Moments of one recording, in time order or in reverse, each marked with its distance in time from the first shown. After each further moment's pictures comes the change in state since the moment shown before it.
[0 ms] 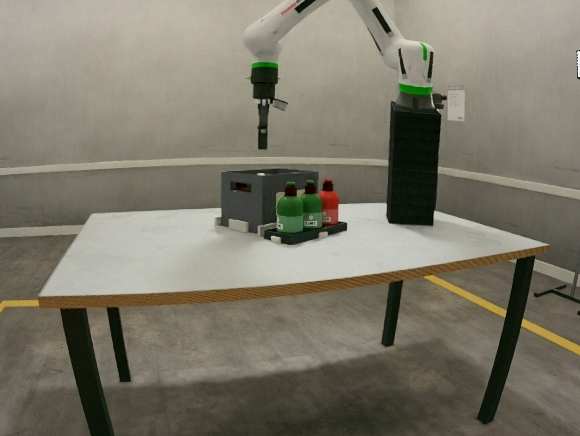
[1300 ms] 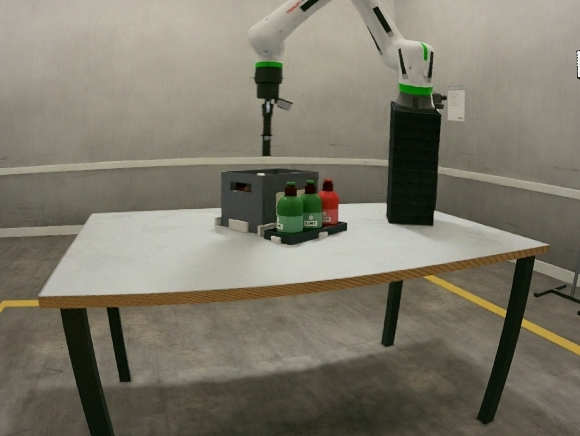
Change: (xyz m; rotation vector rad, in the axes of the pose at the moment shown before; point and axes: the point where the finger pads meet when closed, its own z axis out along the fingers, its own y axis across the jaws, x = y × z) arm 0.017 0.018 0.001 -0.002 0.003 0.002
